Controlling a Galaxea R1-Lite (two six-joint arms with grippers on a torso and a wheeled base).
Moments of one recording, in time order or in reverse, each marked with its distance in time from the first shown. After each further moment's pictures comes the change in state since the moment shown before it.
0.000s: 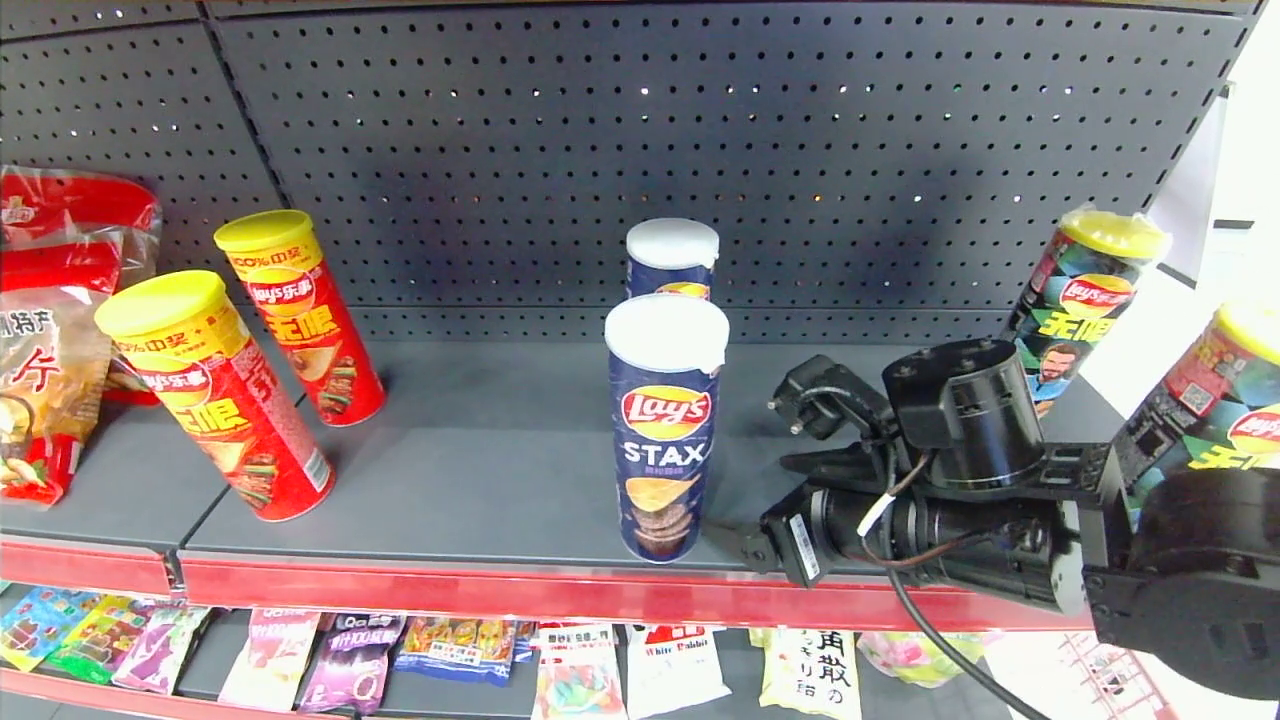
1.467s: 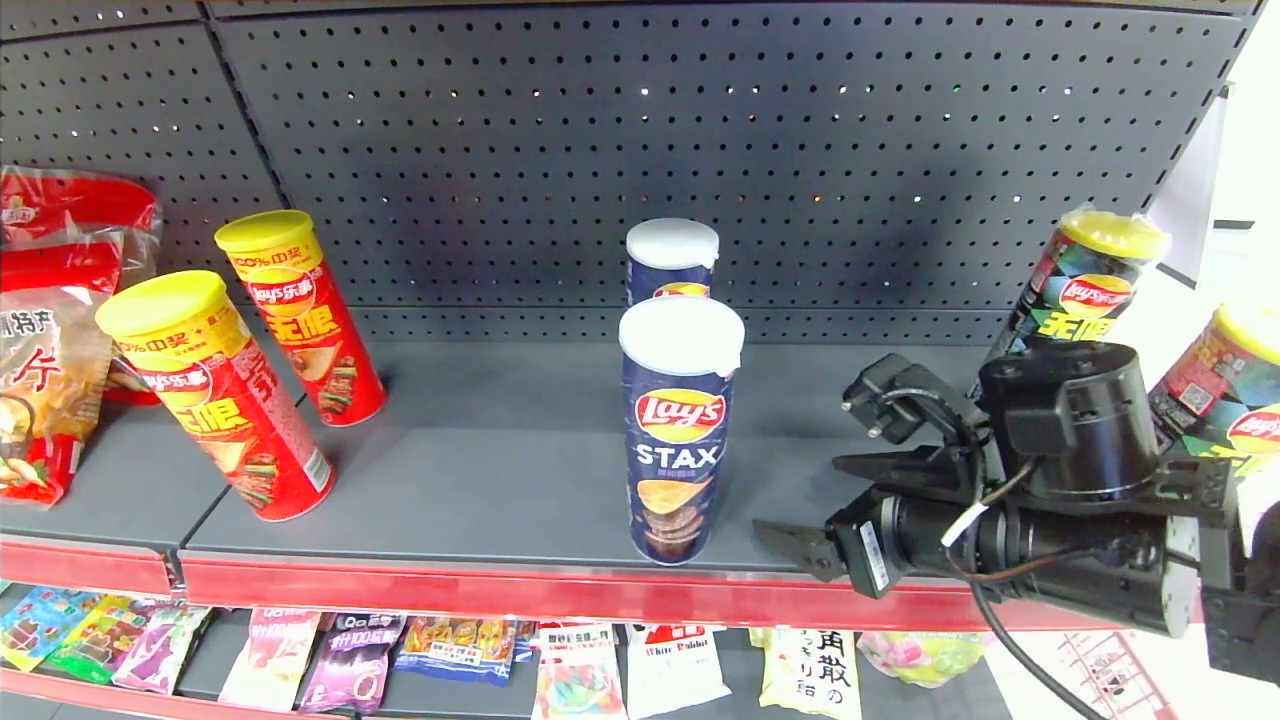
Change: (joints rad) left arm 0.000 0.000 0.000 0.000 0.000 0.000; right arm -0.059 -0.117 0.101 0.001 0.017 -0.023
